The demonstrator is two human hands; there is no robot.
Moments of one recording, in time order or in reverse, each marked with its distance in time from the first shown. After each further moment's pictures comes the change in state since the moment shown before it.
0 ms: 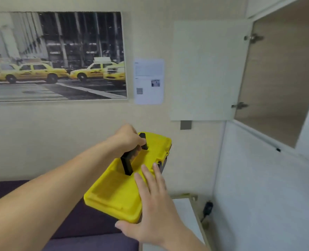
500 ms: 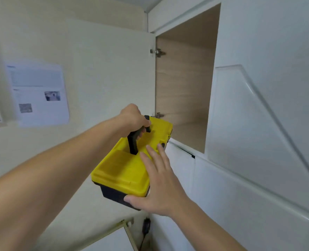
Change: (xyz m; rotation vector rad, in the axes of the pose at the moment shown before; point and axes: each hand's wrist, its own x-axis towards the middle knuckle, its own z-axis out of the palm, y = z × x) left_hand 0.126 0.217 0.211 -0.091 -0.378 0.399; right_hand 0.020 0.233 -0.144 -0.404 0.190 0.340
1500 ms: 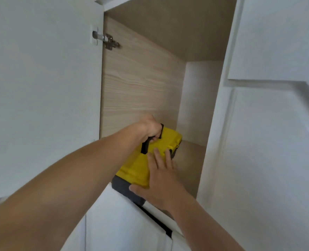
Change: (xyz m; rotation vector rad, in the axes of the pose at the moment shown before) left_hand 0.371 0.069 0.197 -0.067 -0.272 0.137; right_hand 0.208 0.310 0.042 -0.454 -0.237 0.456
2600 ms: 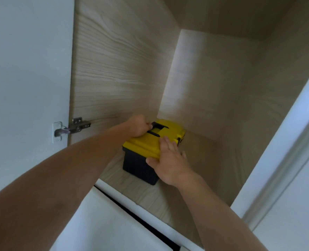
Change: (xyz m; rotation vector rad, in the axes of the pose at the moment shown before) left_hand 0.155 -0.108 0.038 0.296 -0.264 0.294; right_hand 0.094 0.051 0.042 0.041 -0.181 0.386
